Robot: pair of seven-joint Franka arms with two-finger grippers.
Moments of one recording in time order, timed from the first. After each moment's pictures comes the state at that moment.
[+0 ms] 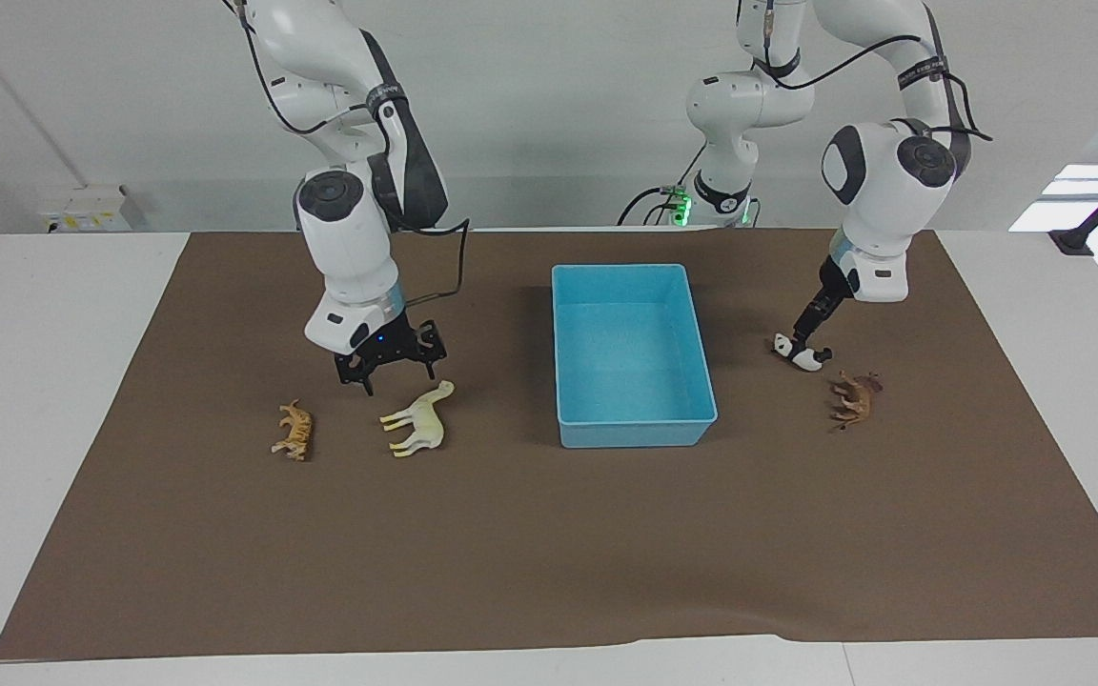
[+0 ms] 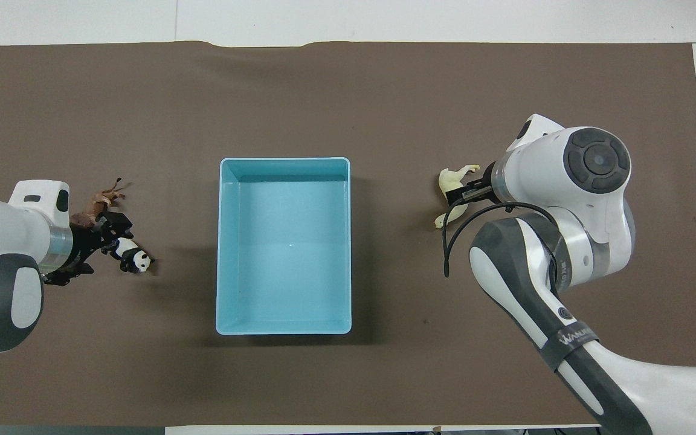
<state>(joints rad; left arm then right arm) 0.06 -0.12 -0.07 -2.37 -0.01 2.25 -0.69 0.24 0.18 0.02 -2.03 0.01 2.33 -0.05</state>
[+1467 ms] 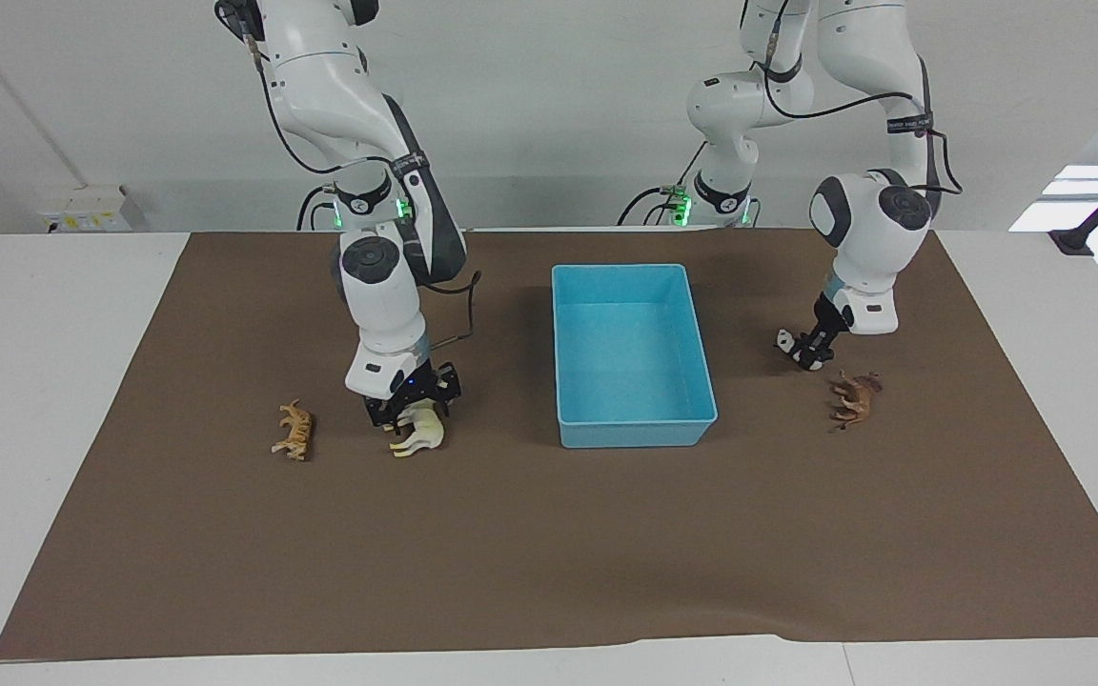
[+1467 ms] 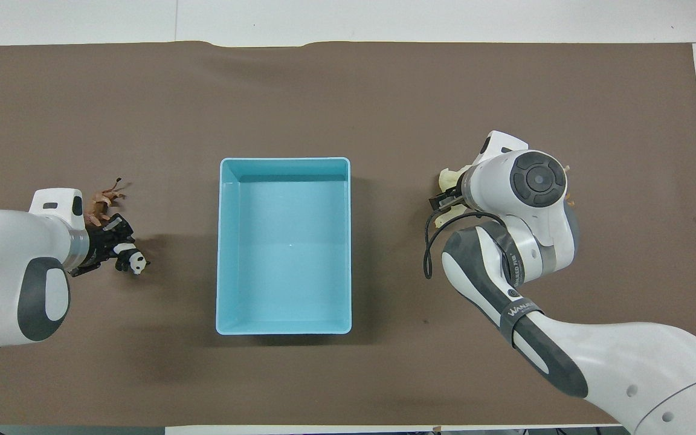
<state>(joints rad) 0.10 -0.01 -0.08 -2.39 -0.01 2.43 -0.69 0.27 0.32 0.02 -2.07 -0.03 2.54 -0.07</state>
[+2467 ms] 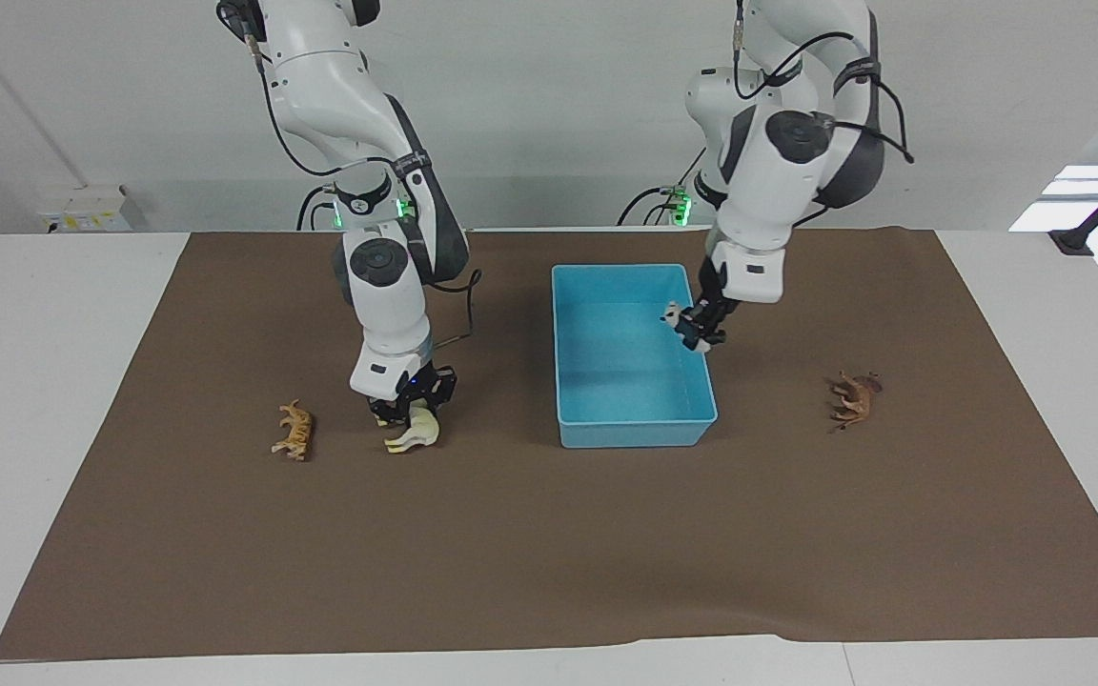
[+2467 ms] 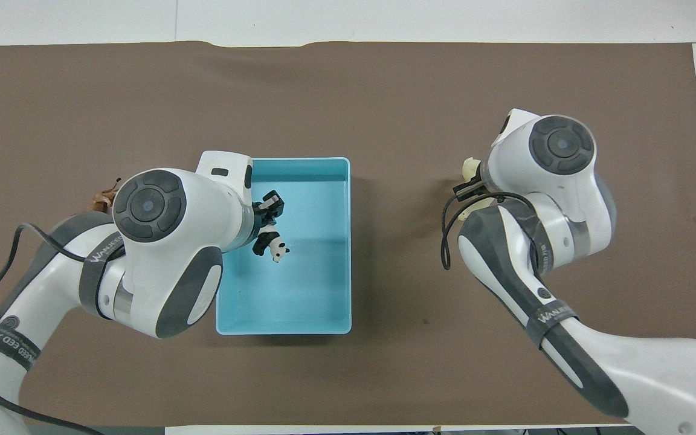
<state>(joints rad) -0.40 0.04 -0.11 -2.09 -0.08 2.21 -1.02 0.26 0.23 0.00 -1.91 -0.09 2.18 -0.06</state>
